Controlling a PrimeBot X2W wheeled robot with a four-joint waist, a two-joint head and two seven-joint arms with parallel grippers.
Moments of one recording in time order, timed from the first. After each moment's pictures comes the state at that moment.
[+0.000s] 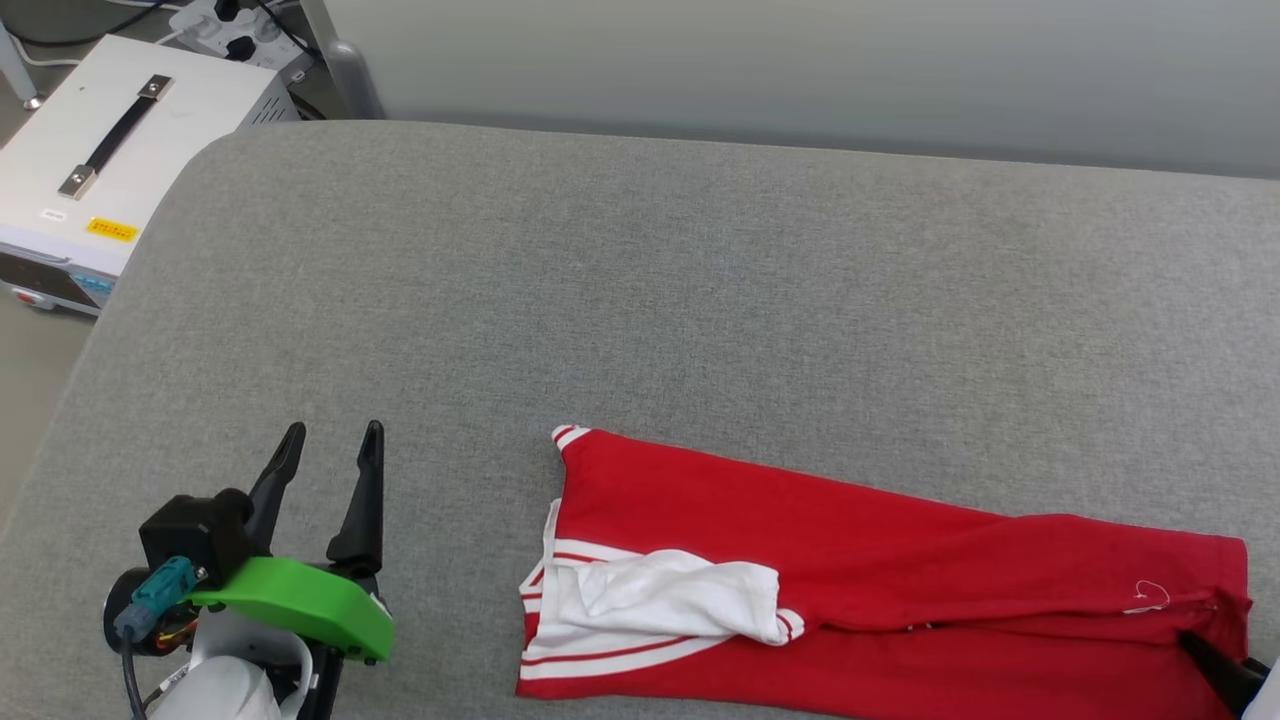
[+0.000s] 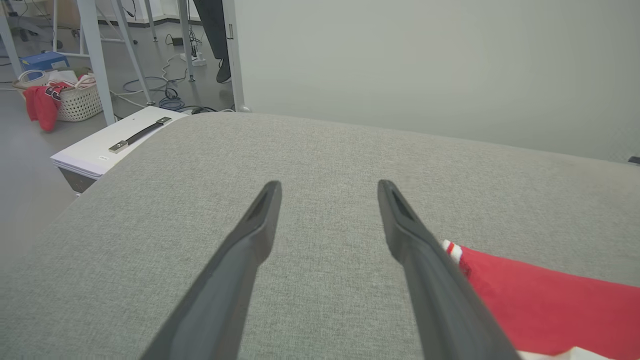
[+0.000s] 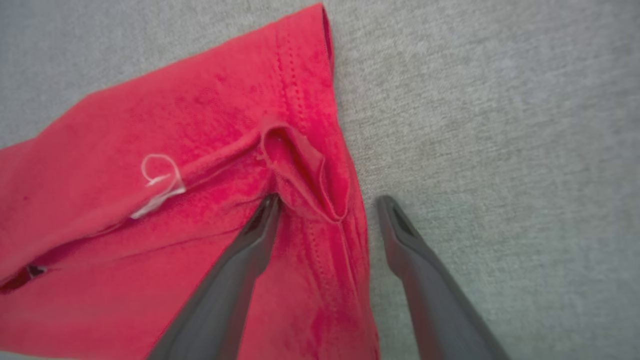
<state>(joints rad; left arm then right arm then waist) -0.11 0.51 -0.40 0.05 -0.70 0.17 -0.26 0.05 -0.33 -0.22 0.31 0.68 0.13 0.57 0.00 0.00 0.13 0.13</state>
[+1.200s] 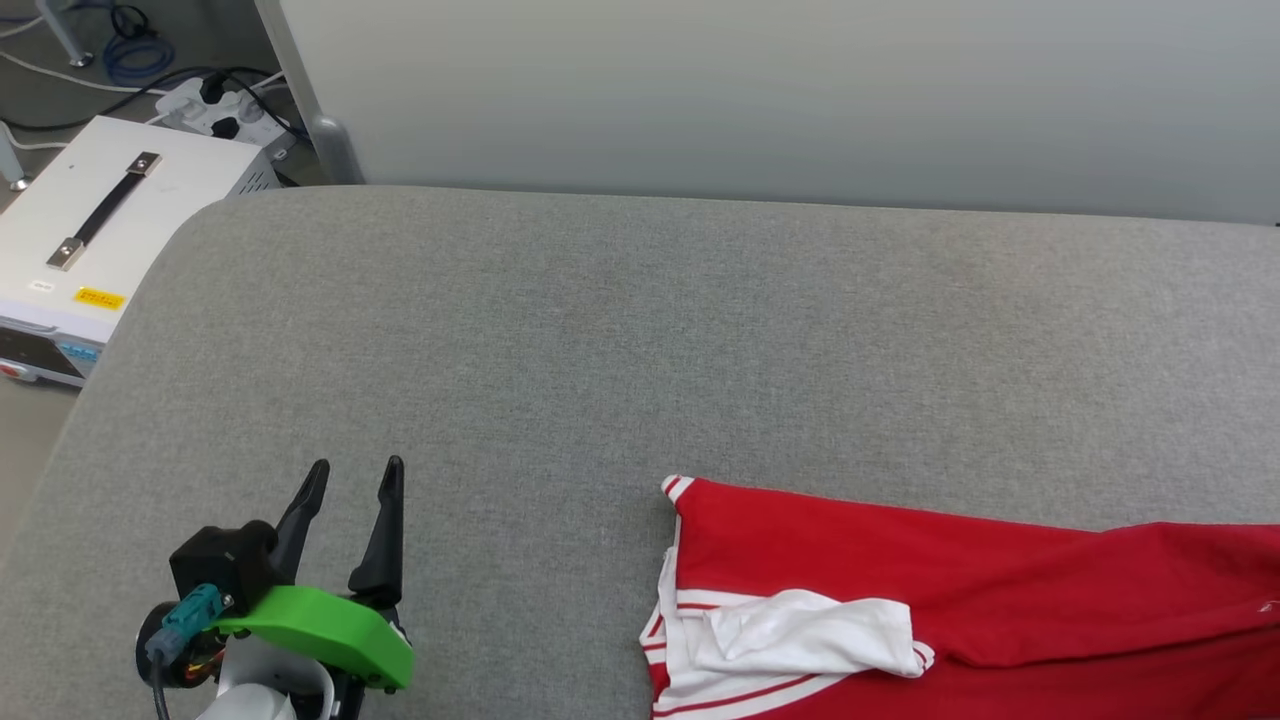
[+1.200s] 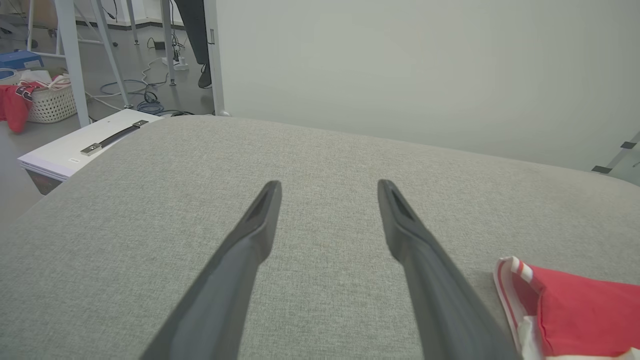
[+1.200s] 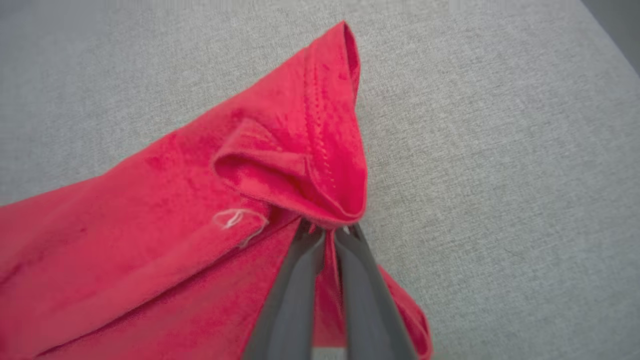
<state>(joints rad) -0.08 0.41 -0.34 0.14 -0.63 0.09 -0.26 -0.02 -0.38 -0.34 0.40 0.50 0.13 0.38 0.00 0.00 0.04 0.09</state>
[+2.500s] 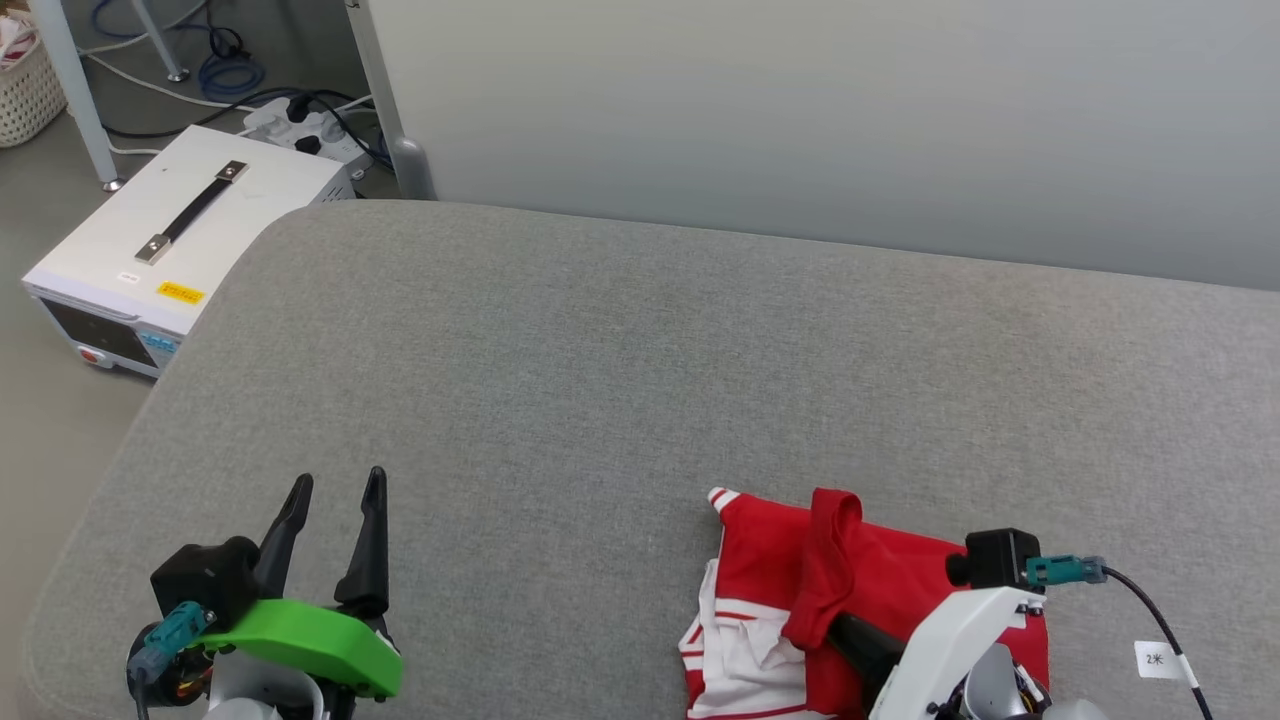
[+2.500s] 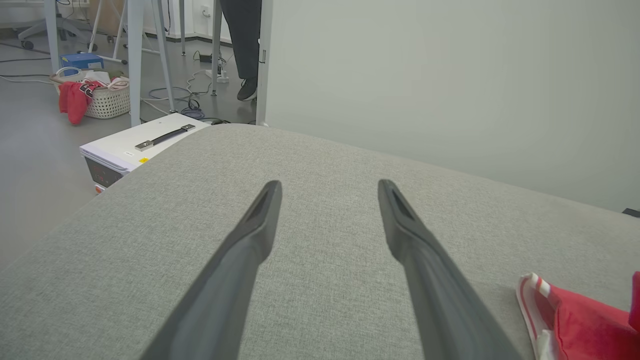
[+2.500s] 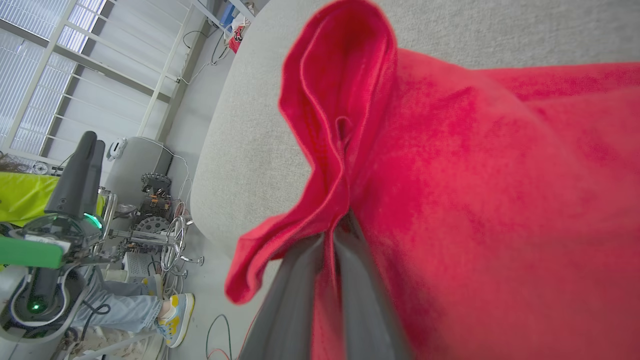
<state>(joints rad) -0.04 0.35 -0.24 0.16 -0.59 0.04 -0.26 0.00 -0.05 0.22 0.14 0.83 0.13 0.45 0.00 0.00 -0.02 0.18</state>
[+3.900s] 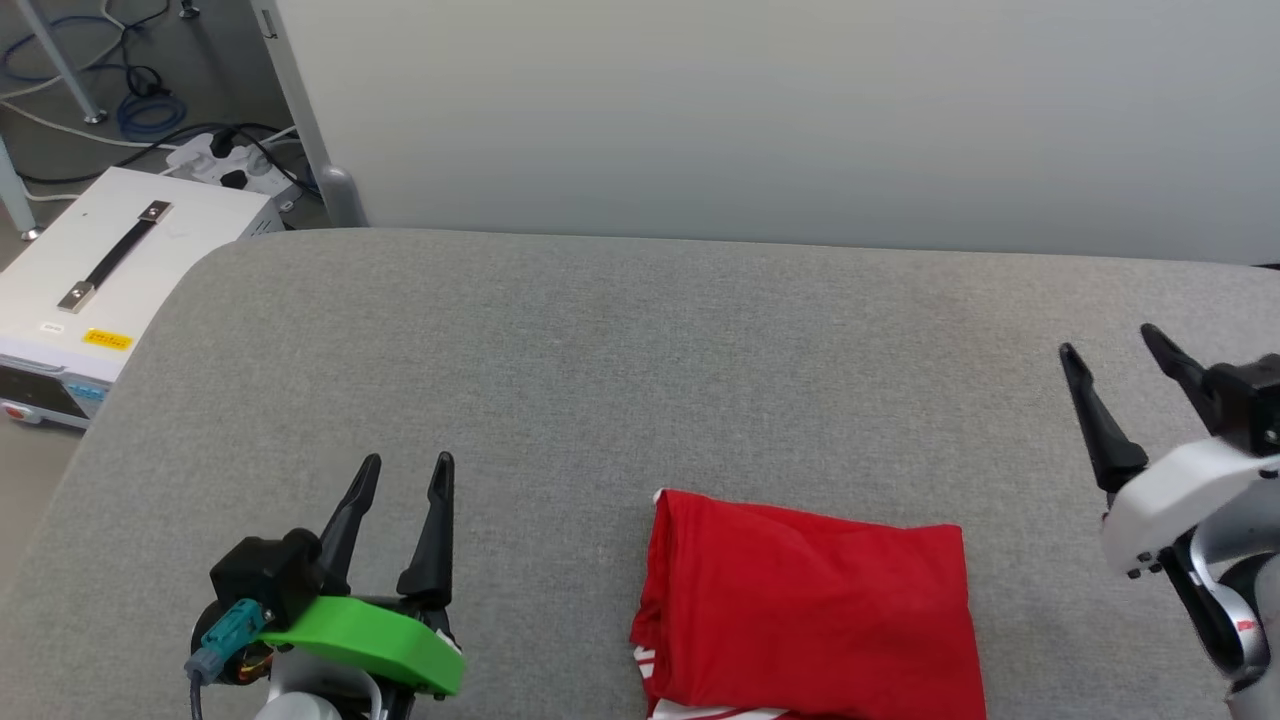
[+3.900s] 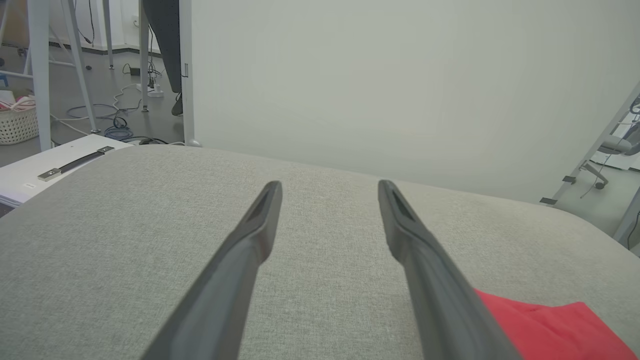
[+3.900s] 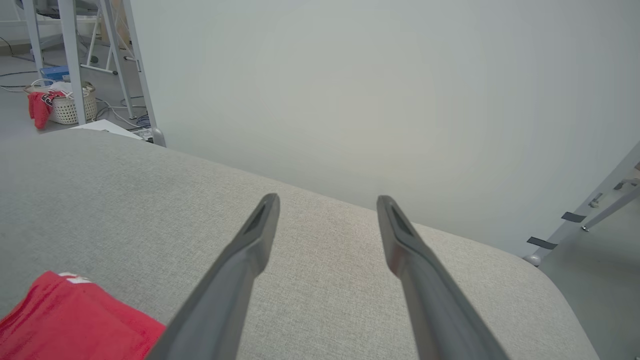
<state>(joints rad) -0.04 0.28 -0.27 0.10 -0.54 0.02 -0.26 -0.20 -0.33 0.07 0.03 0.23 0.13 0.11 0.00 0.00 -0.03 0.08</state>
